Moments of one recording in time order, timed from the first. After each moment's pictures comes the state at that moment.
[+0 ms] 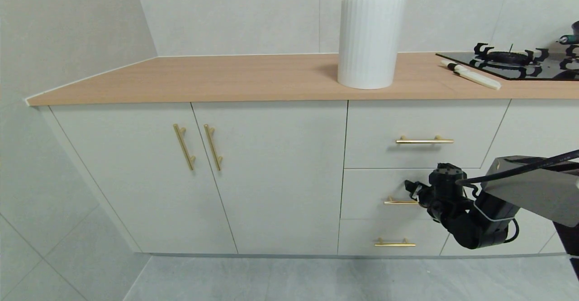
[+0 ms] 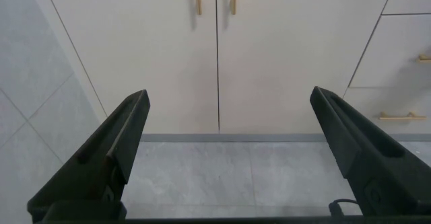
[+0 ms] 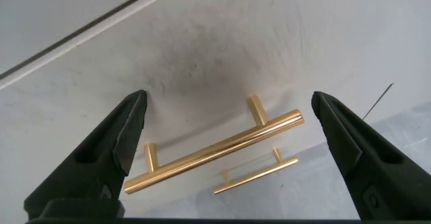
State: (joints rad) left arm 0.00 0.00 0.00 0.00 0.00 0.00; right arm 0.14 2.47 -0.99 -1.11 -0.32 0.50
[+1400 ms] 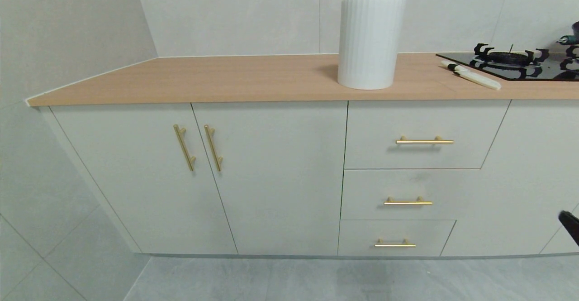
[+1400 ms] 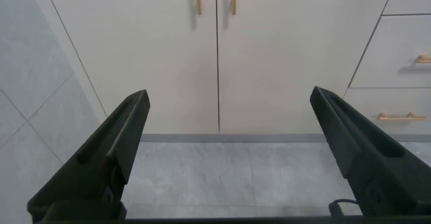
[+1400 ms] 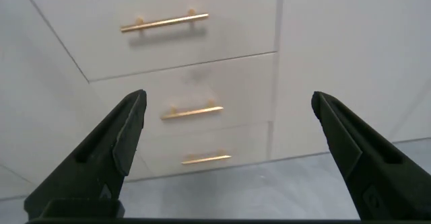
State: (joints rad) left arm 0.00 0.00 0.00 0.00 0.00 0.00; right arm 0.13 0.79 -0.08 -0.67 -0.27 0.09
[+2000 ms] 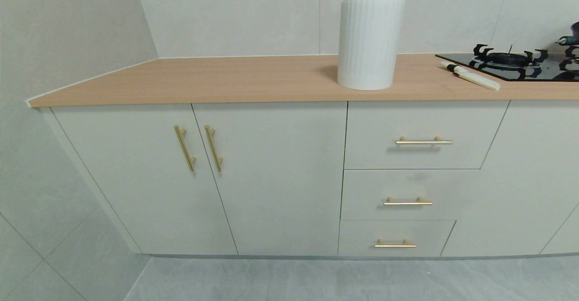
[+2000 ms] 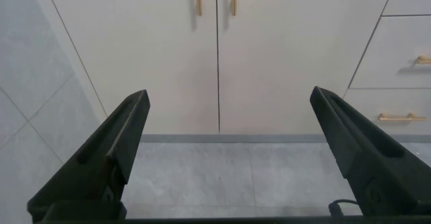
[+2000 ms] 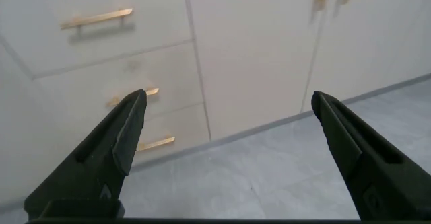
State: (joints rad) left arm 0.00 0.00 0.00 0.00 0.00 0.00; right arm 0.03 0.09 -0.35 0.26 -0.40 0.07
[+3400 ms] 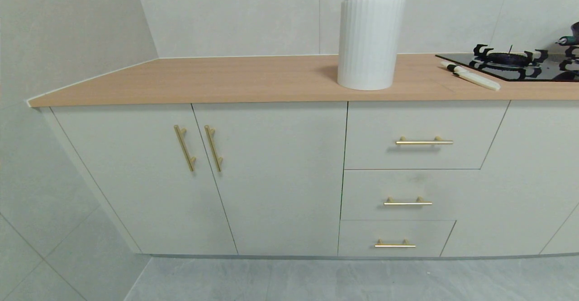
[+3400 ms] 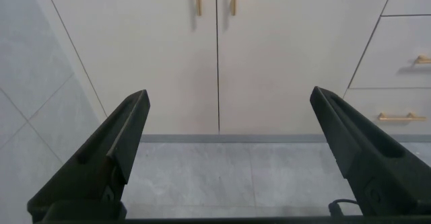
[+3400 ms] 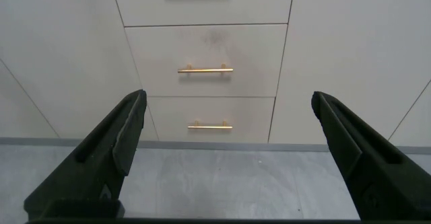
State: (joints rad) left arm 0.00 0.00 0.00 0.00 0.00 0.01; right arm -0.01 0.00 0.00 0.00 0.03 0.02
